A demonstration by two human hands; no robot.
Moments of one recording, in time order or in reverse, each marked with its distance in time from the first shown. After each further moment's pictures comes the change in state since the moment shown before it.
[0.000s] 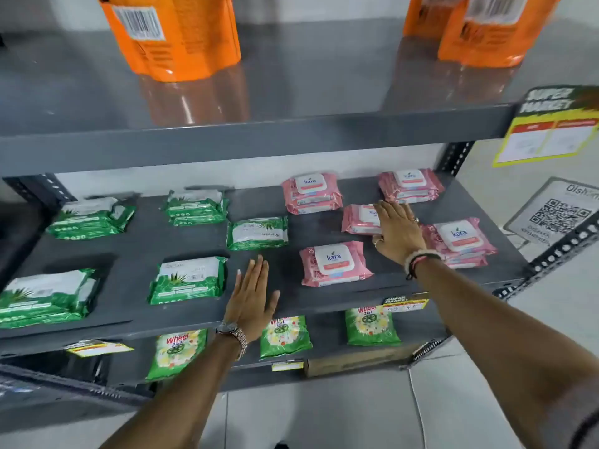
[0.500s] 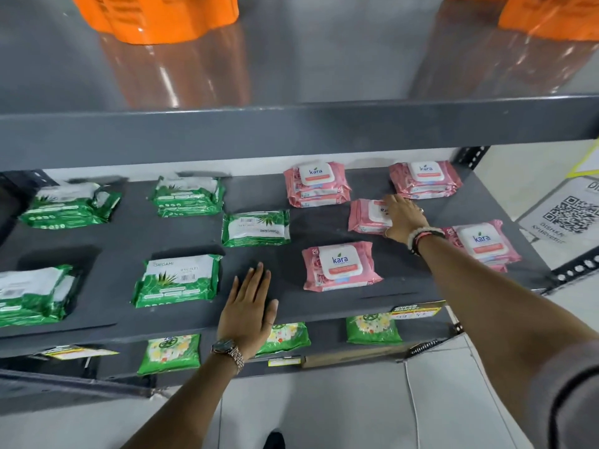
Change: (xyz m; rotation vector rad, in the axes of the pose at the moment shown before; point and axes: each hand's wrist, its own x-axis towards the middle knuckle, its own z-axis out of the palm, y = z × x) left_hand -0.003 -0.006 0.020 0.042 0.048 -0.024; right_hand 0.057 0.011 0.014 0.098 -0.258 0.134
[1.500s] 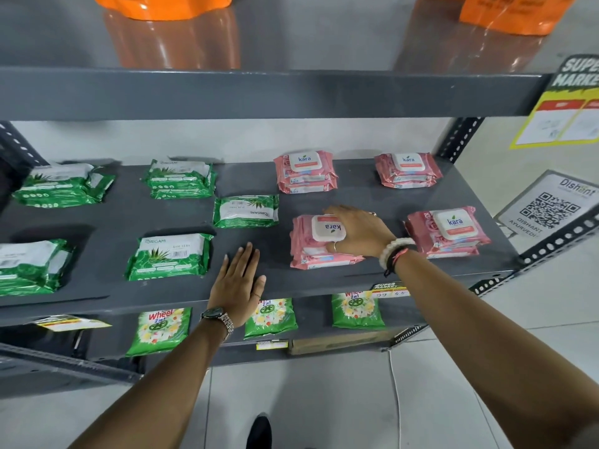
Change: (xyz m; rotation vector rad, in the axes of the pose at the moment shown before) left_hand 0.000 0.001 -0.003 -0.040 -0.048 -0.020; right_hand -0.093 -0.067 -0.021 0.134 -0.088 -0.313
